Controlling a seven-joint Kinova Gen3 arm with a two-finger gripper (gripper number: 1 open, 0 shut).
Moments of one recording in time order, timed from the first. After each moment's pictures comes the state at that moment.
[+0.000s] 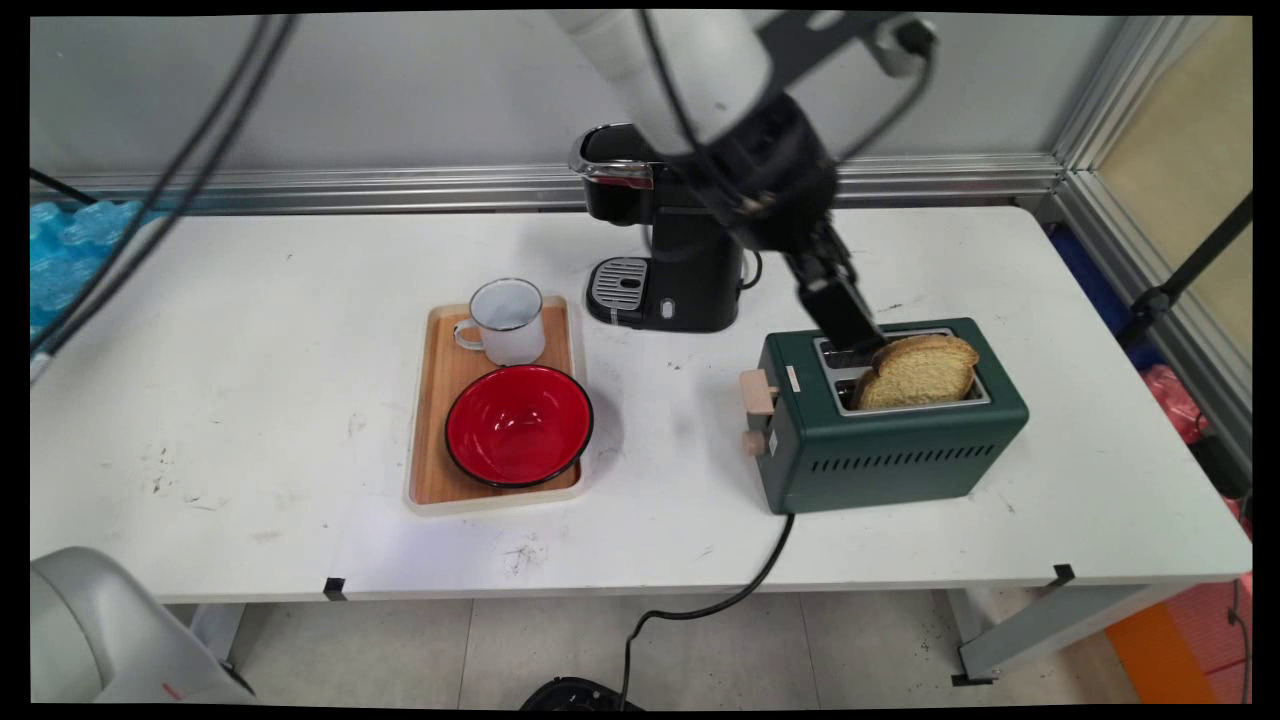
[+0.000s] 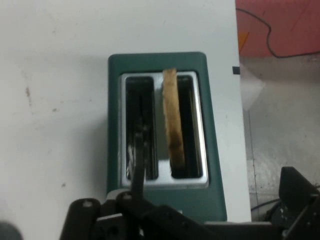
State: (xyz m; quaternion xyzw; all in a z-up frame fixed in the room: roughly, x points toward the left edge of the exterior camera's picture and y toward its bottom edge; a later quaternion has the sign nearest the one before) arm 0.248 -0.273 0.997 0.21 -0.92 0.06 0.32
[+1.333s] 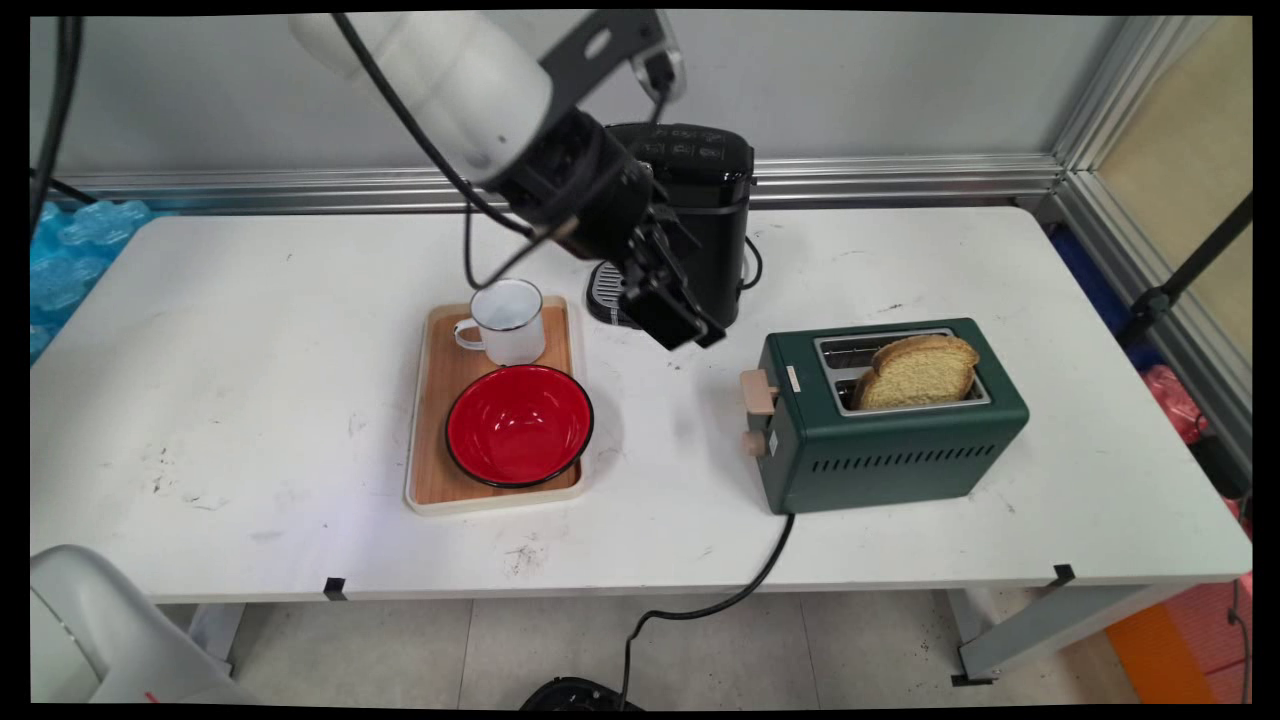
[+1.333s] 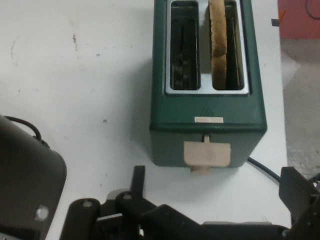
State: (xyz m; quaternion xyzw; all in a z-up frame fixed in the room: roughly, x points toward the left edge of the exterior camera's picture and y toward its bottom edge) arm 0.343 -0.236 0.969 0.23 -0.91 0.10 0.32
